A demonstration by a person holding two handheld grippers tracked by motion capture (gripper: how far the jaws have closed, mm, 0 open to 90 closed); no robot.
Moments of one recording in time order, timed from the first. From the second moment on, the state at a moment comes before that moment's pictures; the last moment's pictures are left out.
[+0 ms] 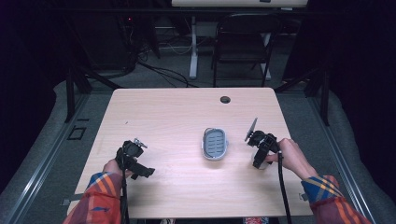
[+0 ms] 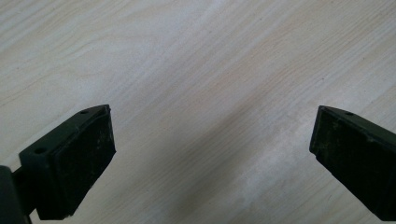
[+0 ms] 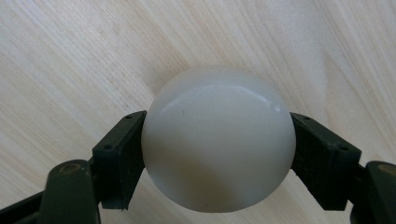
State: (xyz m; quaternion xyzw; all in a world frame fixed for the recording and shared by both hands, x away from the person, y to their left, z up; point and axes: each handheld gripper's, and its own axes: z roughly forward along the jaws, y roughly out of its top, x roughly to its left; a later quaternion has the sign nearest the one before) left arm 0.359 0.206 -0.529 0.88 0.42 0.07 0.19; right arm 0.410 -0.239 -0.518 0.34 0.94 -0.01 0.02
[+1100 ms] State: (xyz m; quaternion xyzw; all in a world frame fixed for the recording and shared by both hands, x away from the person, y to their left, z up) left arm 0.359 0.206 -0.529 0.89 0.42 0.07 0.19; right arm 0.429 -0.211 -0.508 0.32 0.95 -0.01 0.02
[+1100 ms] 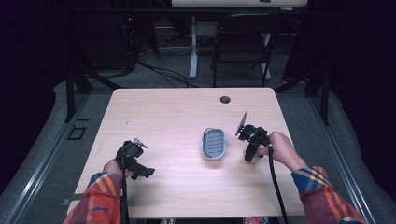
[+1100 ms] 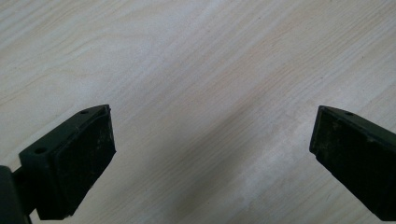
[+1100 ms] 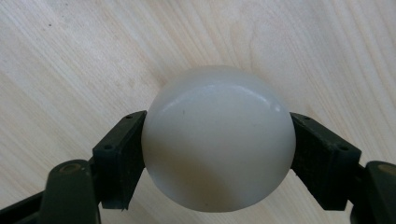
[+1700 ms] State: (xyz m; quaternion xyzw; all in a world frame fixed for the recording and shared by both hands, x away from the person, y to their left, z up) left arm 0.359 0.206 -0.529 0.89 0.42 0.06 0.19; right arm 0.445 -0.197 -0.499 0.32 0.95 -0.01 0.03
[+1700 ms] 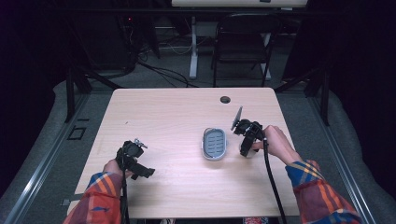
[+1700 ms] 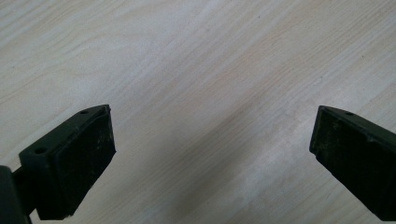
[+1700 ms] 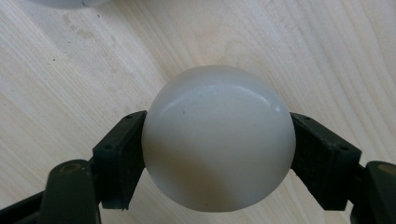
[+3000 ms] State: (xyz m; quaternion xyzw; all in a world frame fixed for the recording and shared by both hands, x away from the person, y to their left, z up) left arm 0.360 0.205 -0.531 0.89 0.42 0.06 0.19; right arm 0.465 -0.168 -0.465 0.30 0.95 -0.01 0.04
